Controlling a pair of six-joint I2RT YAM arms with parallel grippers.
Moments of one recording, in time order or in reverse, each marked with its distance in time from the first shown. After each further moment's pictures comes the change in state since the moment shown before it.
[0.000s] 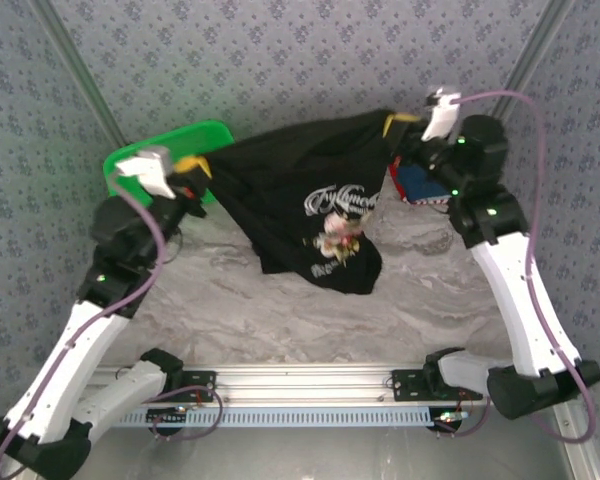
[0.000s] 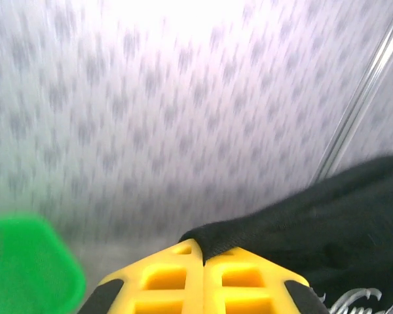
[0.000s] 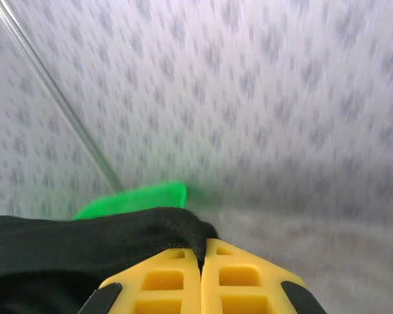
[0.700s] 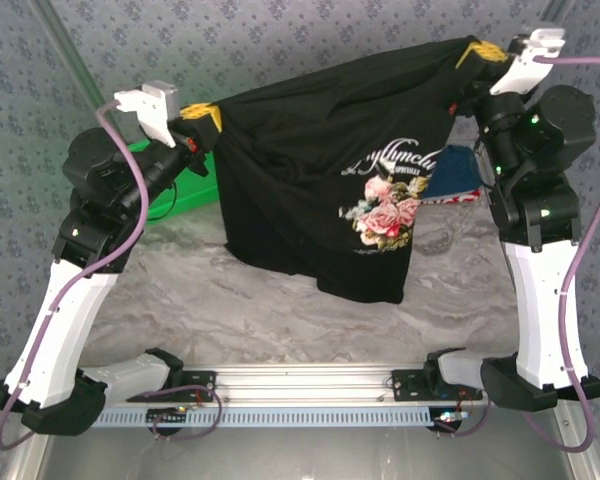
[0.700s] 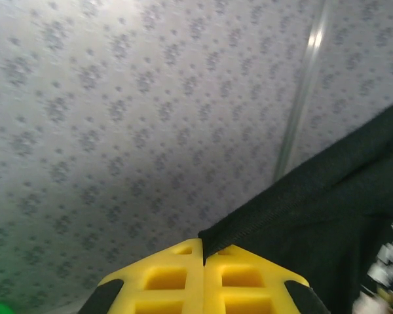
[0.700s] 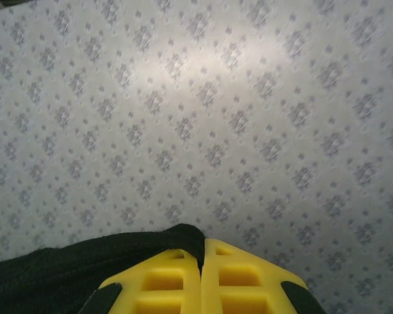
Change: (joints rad) left arm -0.027 0.275 0.525 -0.282 0.187 0.111; right arm -0.087 0.077 0.409 -0.059 0.276 -0.152
